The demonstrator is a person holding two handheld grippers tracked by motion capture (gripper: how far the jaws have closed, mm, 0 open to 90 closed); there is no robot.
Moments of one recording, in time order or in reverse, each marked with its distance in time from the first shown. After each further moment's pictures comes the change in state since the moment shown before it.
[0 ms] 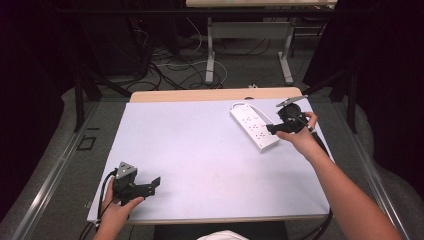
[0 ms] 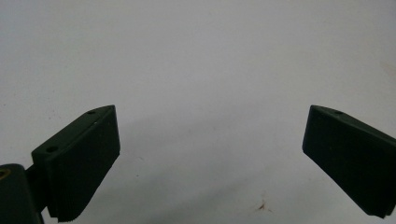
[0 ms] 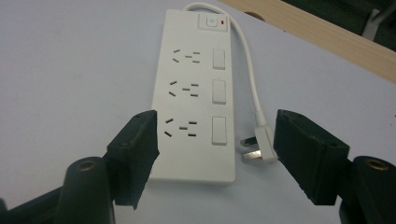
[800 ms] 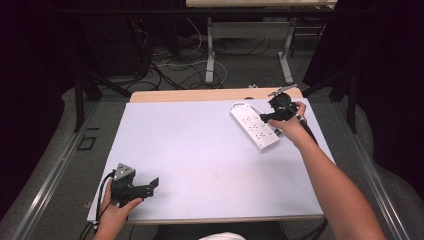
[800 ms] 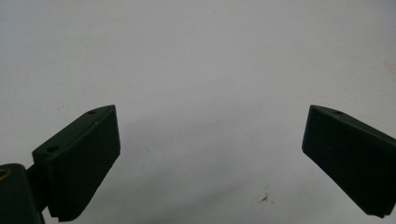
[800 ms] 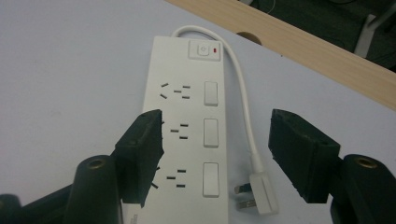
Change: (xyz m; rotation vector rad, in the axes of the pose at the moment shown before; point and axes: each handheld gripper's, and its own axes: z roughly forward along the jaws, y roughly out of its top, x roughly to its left) left arm 0.001 -0.004 -0.003 -0.006 0.014 -0.009; right arm -0.007 0.032 0.033 -0.007 -0.020 0.005
